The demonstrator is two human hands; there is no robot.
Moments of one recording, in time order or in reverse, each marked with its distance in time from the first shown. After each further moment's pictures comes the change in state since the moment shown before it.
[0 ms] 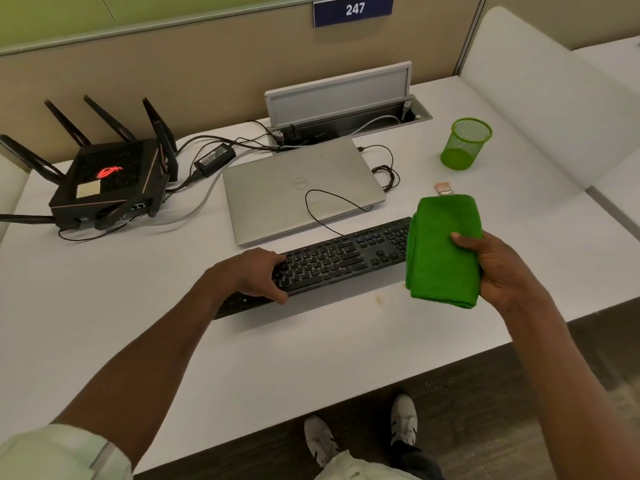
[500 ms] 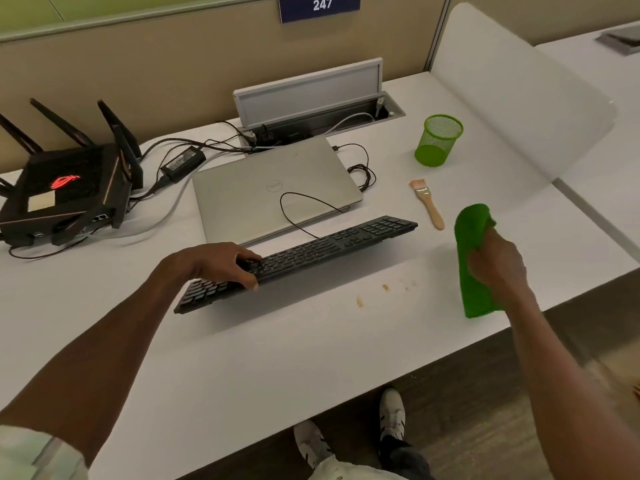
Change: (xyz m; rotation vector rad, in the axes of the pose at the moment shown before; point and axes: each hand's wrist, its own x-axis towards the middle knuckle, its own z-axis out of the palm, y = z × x) left_hand 0.015 -0.025 -0.035 -0.234 -0.160 -0.010; right_hand 0.028 -0.002 -0.052 -1.347 0.556 -0.139
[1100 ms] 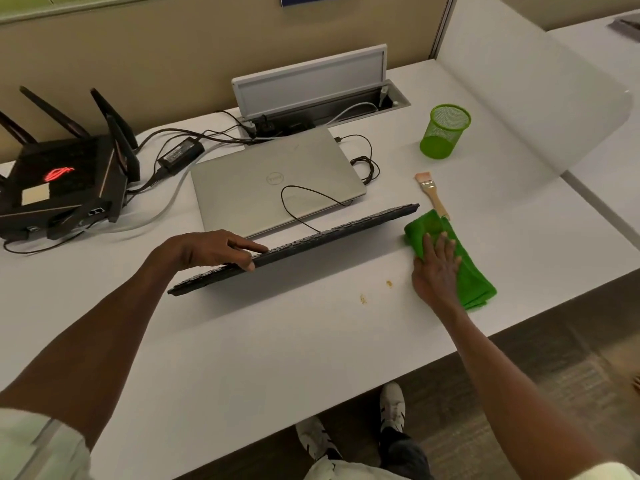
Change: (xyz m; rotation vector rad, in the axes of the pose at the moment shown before) left_hand 0.009 -0.017 -0.011 -0.337 -0.067 0.068; right_hand -0.007 -0.012 0.116 0.027 -0.045 -0.232
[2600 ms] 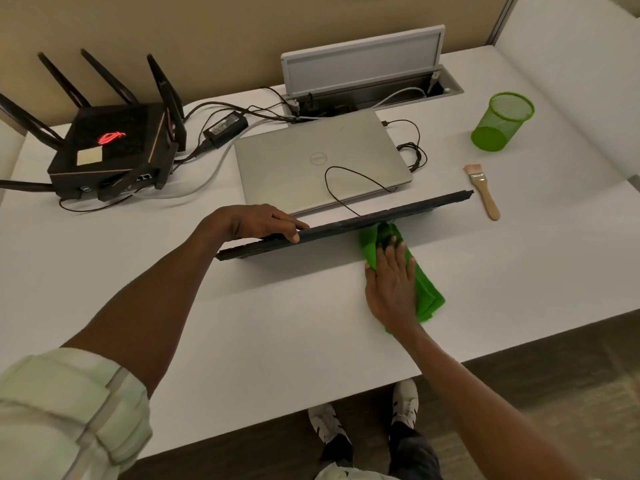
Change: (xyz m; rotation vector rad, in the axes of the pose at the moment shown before) left_hand -0.004 0.003 0.005 -0.019 0.055 0.030; right_hand -0.076 -0.105 0.075 -0.032 -0.025 -0.296
